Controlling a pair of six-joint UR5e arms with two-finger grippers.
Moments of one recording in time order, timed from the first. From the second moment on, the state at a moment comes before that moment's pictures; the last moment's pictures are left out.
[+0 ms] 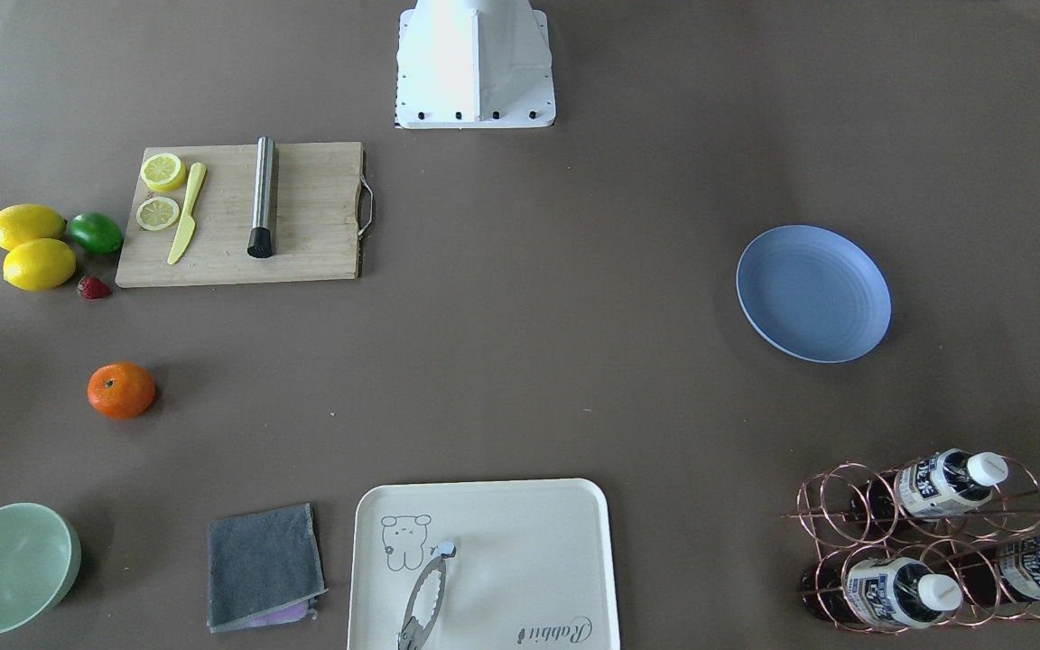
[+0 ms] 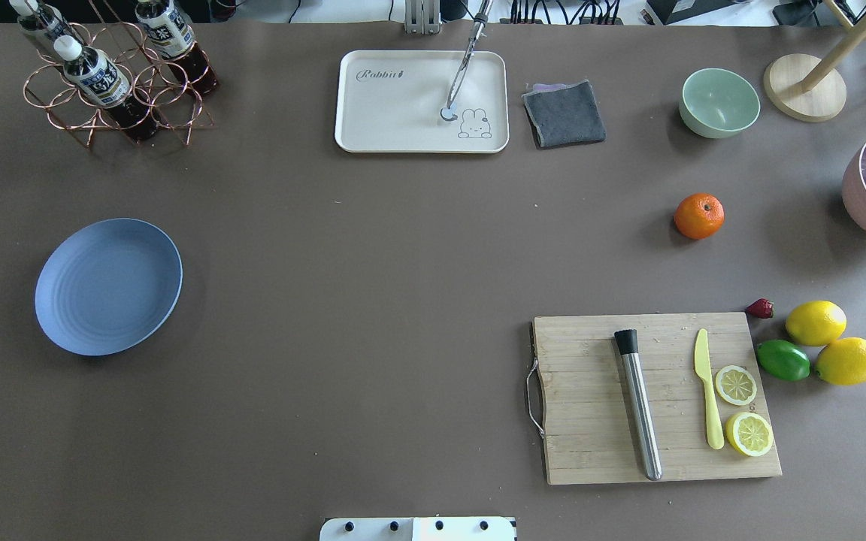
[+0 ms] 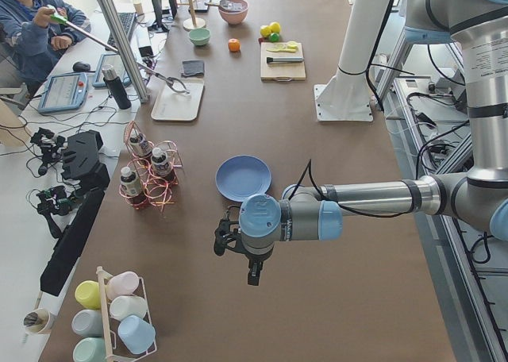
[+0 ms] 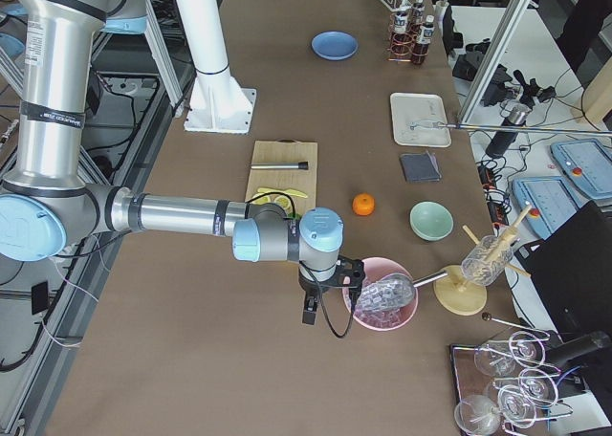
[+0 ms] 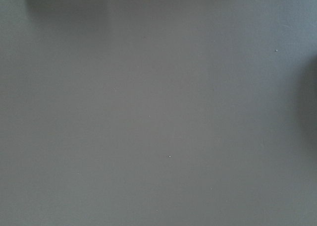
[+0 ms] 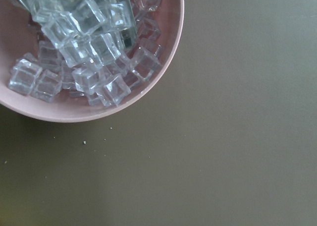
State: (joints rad) left arm -1.65 -1.33 -1.74 -1.61 -2.41 0.20; right arm 1.50 -1.75 1.70 -1.48 2.25 0.21
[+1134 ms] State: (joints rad) left arm -1.65 -1.36 -1.75 -1.63 -2.41 0.20; right arm 1.50 -1.71 1.75 -1.48 2.28 0.21
